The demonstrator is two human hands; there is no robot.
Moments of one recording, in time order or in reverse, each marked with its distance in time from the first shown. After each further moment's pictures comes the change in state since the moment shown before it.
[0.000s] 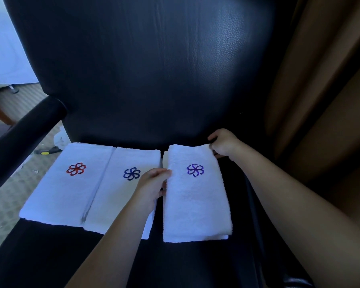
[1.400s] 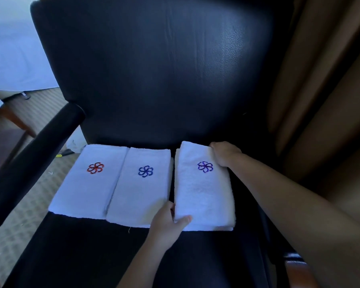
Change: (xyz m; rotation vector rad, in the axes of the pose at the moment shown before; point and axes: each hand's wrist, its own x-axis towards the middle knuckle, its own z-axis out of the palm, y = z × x) left_hand -0.076 -0.064 -0.026 0.635 -0.051 0.112; right_hand -0.008 0.013 0.026 -0.679 -0.022 -0.169
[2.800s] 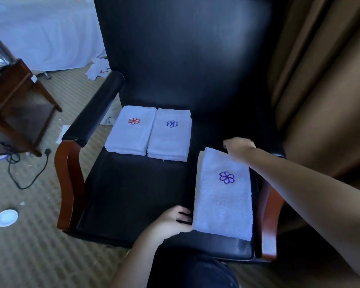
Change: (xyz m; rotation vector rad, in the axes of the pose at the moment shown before) left_hand -0.187 -0.111 -0.029 -0.028 -0.353 -0.140; right_hand -0.216 -0.044 0.031 -0.287 -0.059 -0.011
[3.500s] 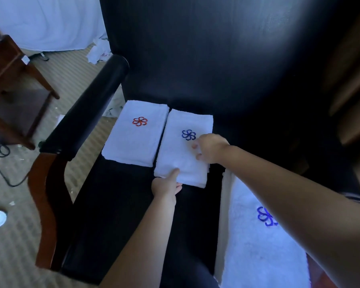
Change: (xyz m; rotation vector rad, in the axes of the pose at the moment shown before) left_hand 0.154 0.053 -0.099 -0.927 0.633 -0.135; right_hand 0.127 -0.124 -0.011 0.015 -0.063 -0.311
